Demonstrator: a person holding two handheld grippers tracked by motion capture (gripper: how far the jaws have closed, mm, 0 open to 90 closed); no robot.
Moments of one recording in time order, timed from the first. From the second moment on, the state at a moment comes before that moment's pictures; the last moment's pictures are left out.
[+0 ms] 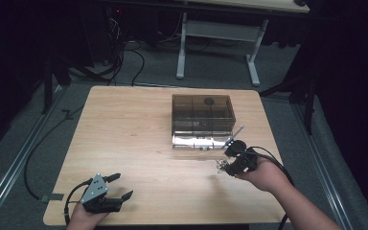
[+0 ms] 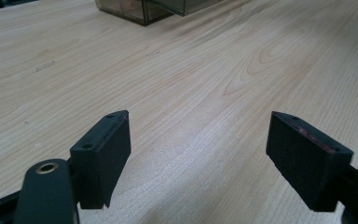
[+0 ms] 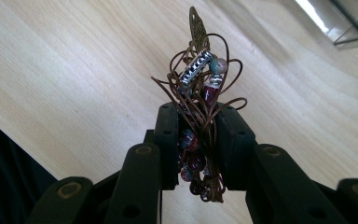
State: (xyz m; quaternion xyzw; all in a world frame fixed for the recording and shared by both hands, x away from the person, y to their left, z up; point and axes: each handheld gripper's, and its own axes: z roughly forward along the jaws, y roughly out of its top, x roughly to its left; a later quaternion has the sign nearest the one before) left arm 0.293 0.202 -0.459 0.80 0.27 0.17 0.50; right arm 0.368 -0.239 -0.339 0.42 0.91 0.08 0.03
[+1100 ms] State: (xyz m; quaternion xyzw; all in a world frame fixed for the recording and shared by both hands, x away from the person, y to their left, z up) left arm 0.292 0.200 -0.459 0.81 0.27 0.18 0.50; right arm 0.432 -0.211 -0.308 0.41 0.91 0.07 0.06
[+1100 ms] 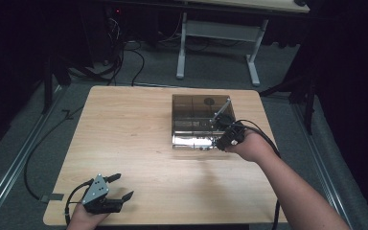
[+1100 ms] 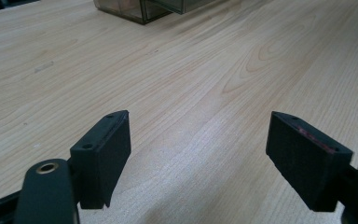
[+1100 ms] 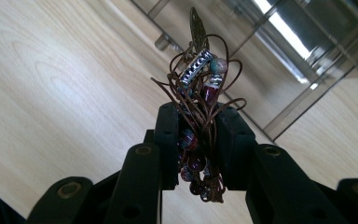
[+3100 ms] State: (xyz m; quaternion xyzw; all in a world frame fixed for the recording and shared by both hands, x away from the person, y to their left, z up) left arm 0.292 0.199 -0.459 0.81 0.26 0.18 0.49; right arm 0.502 -0.169 -0.373 0.41 0.91 0.04 0.06
